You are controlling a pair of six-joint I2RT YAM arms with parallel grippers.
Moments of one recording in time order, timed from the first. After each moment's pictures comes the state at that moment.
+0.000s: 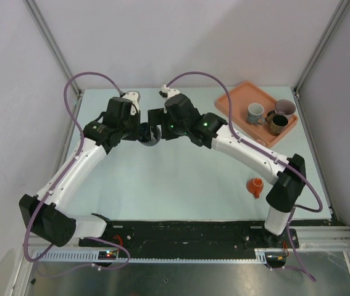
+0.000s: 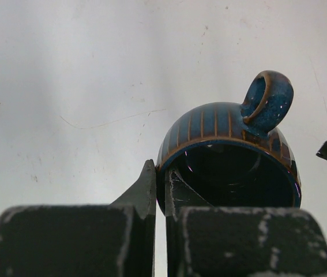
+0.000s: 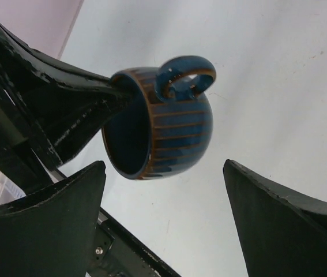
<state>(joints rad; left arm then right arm) -0.42 1.29 1.30 -0.73 -0.13 -0.23 0.91 1.76 1.76 -0.56 0.04 0.54</state>
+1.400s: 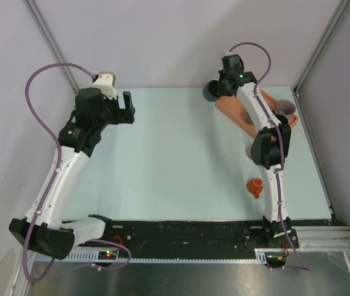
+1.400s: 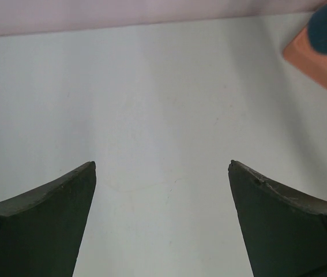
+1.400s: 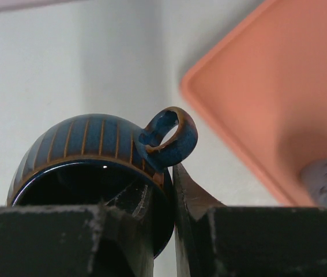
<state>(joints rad) -0.27 1.19 1.38 -0.56 -0.07 -0.11 0.32 2.31 2.37 -0.80 0.12 0.33</state>
